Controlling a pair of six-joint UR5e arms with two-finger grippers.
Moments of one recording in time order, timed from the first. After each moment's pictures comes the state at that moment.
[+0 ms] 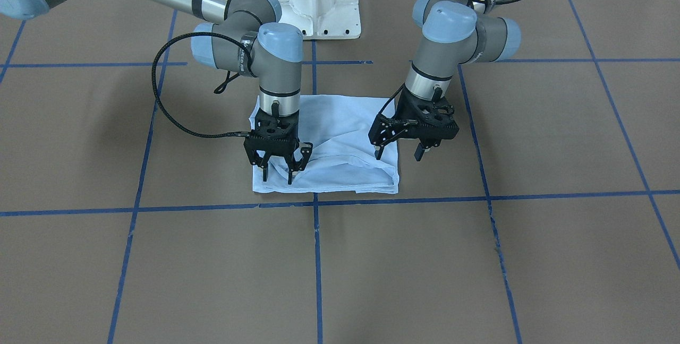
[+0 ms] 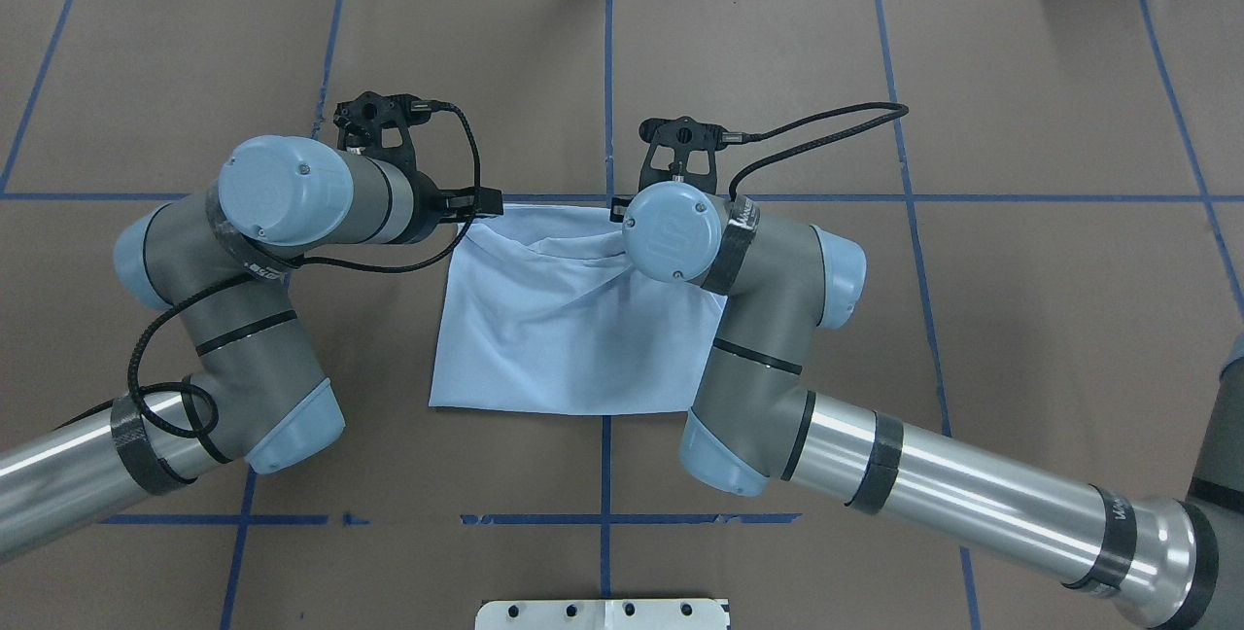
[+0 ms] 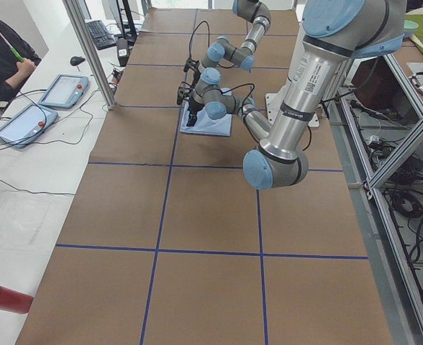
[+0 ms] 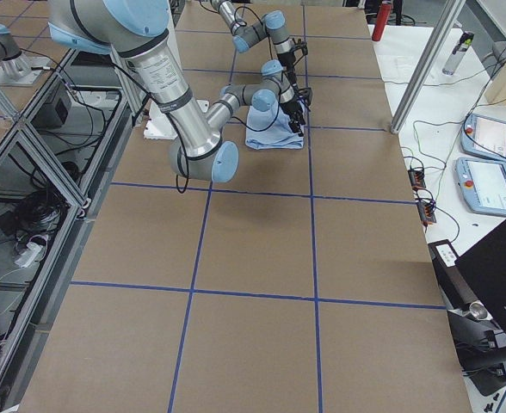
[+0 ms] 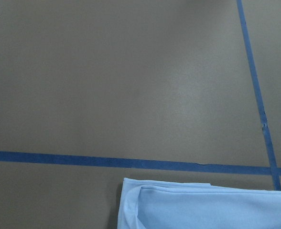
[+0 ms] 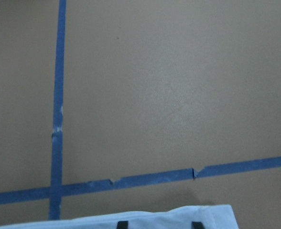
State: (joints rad) left arm -0.61 -2.07 -1.66 -2.02 -1.67 -1.27; right arm 0.46 -0.82 1.44 -1.42 1.35 1.37
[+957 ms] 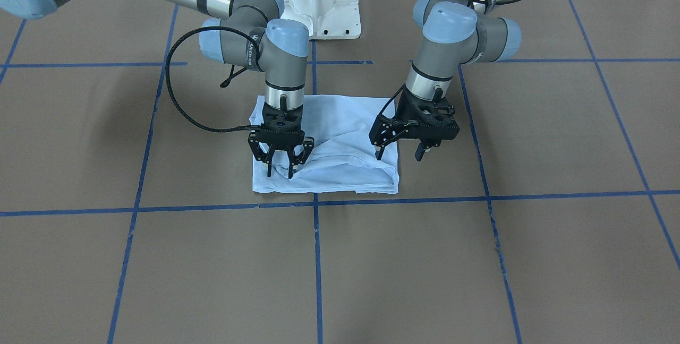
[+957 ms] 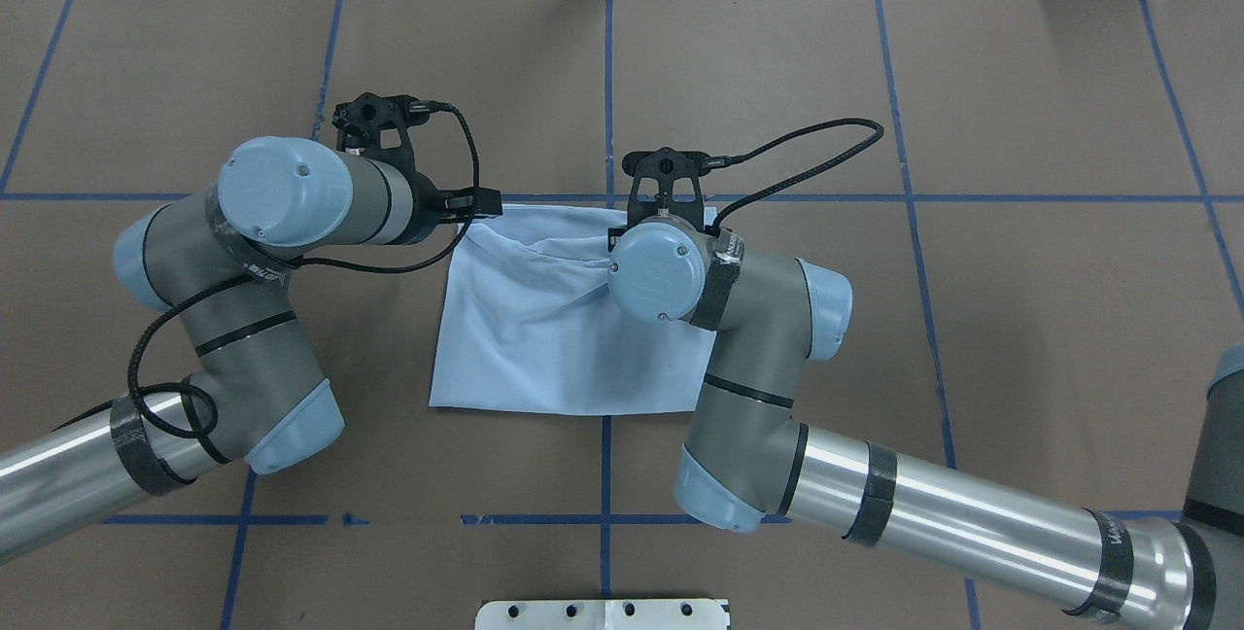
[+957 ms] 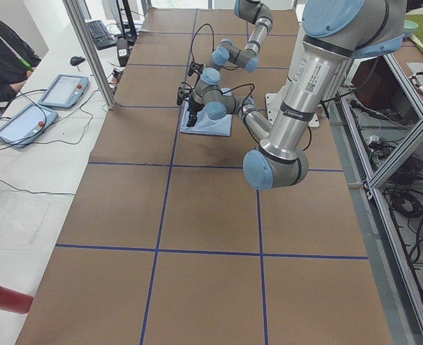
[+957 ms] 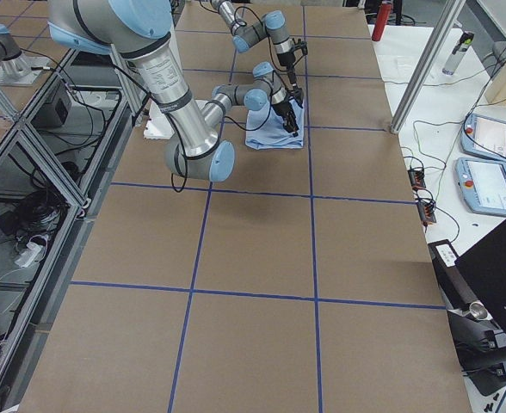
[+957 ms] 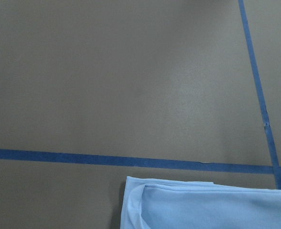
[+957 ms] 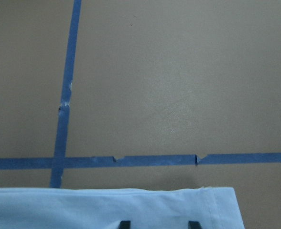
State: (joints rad) left arm -0.61 -2.07 -1.66 -2.02 -1.67 -1.27; right arm 0.43 -0.83 1.45 -1.43 1.30 1.29
